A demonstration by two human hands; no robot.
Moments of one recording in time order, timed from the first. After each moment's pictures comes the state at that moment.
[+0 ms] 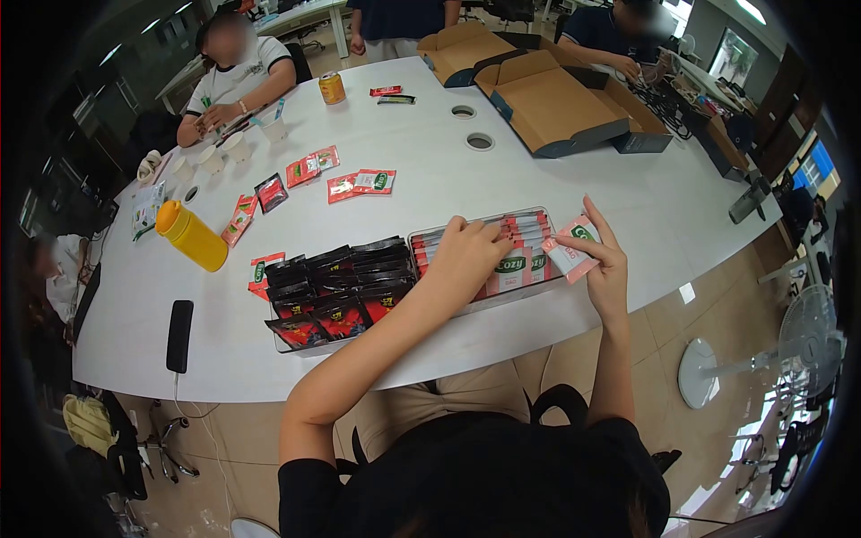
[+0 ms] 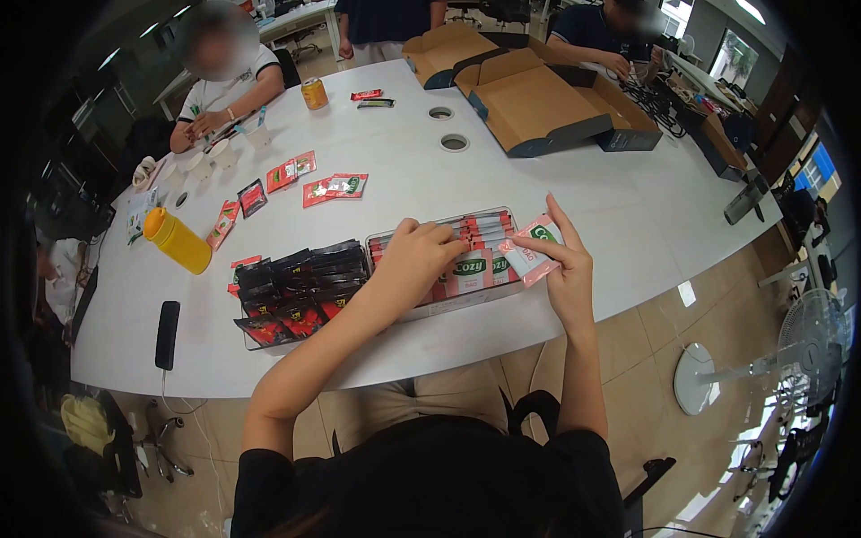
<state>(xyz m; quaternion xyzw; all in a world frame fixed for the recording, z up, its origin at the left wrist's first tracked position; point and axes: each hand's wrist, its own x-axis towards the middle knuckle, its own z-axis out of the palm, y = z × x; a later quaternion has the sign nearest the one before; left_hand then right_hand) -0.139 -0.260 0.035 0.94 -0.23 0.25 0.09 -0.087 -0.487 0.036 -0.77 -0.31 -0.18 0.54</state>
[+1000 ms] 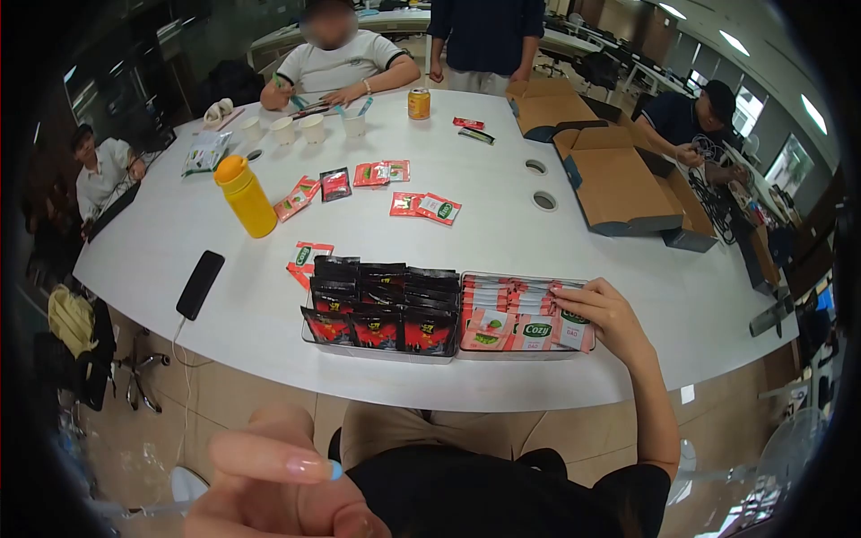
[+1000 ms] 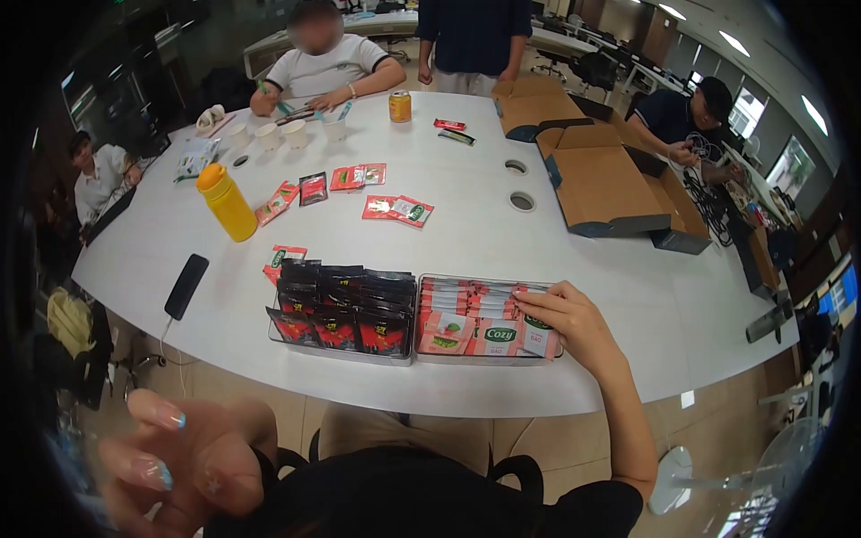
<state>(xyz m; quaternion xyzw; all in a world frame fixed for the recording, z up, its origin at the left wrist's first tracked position) -0.357 -0.237 0.199 0.76 -0.32 0.53 0.21 -0.039 -0.460 0.074 -0.75 -0.62 -0.09 0.20</state>
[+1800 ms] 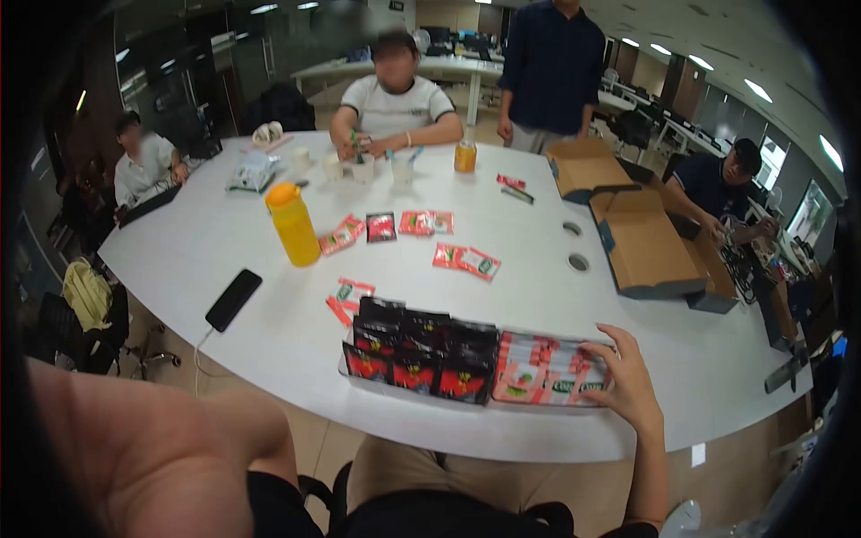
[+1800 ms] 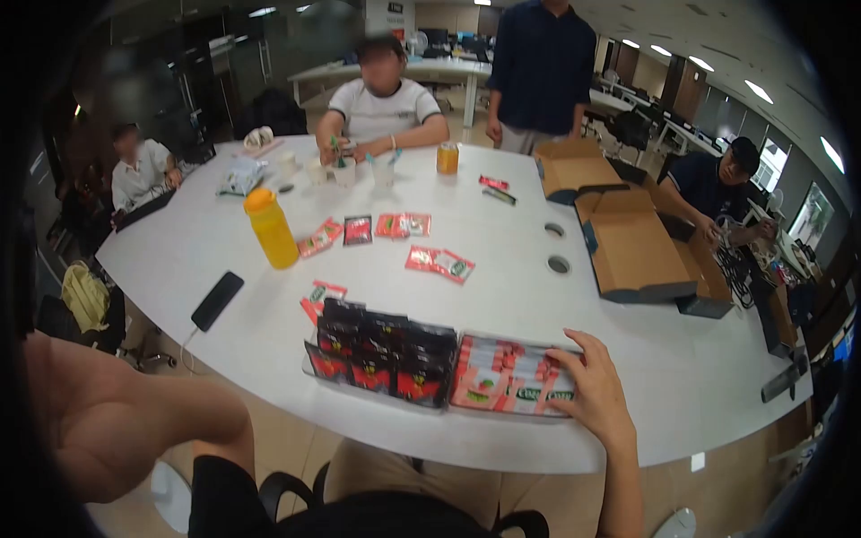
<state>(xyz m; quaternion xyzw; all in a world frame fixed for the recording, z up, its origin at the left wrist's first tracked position) -0.384 -0.183 0.238 0.55 -0.27 0.78 -0.11 -0.067 -0.445 0.084 -0.83 -0.52 -0.06 0.19</state>
